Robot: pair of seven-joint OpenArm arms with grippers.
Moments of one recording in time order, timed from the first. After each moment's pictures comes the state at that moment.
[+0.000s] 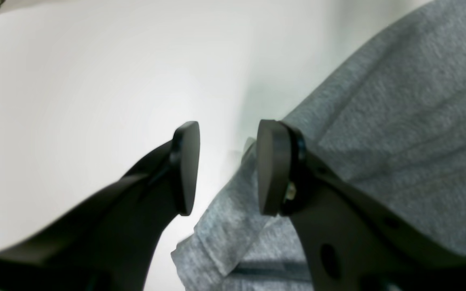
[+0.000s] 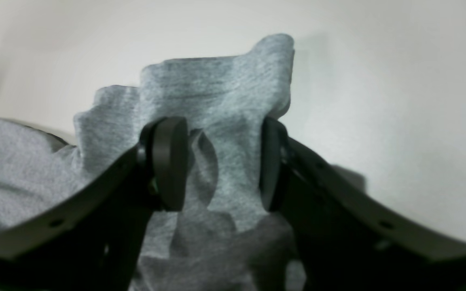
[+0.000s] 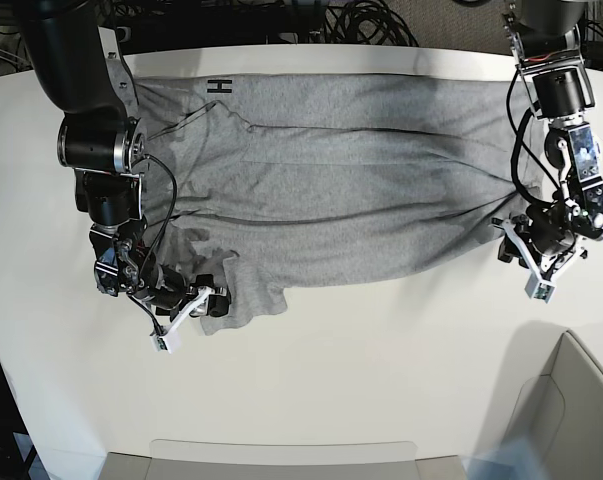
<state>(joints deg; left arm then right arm) -12.3 -25.0 -15.9 74.9 -16.0 -33.7 54.0 42.6 8.7 3.7 16.9 11.4 32.9 -23.2</state>
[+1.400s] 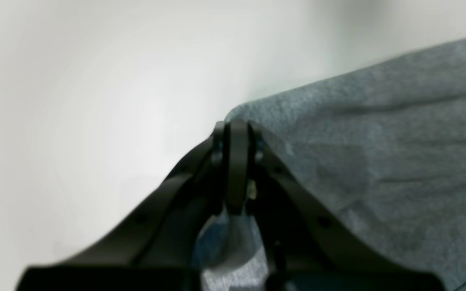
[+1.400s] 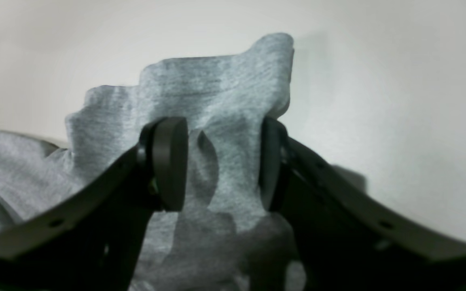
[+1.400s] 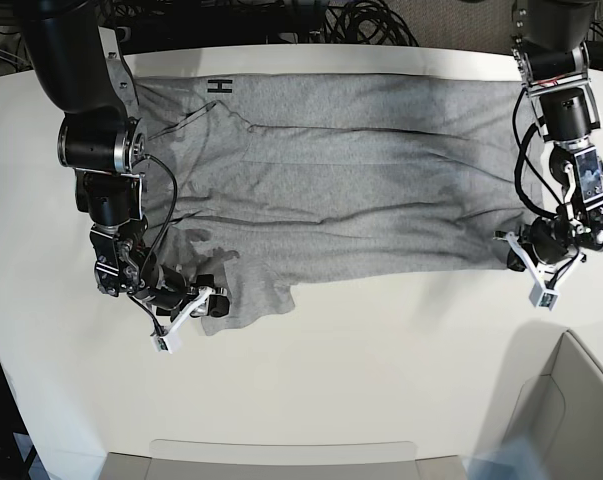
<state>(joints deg) -18.5 -26.3 -14.3 62.8 -16.0 -33.6 51.0 42.7 8.6 3.7 16.9 11.3 32.9 -23.1</state>
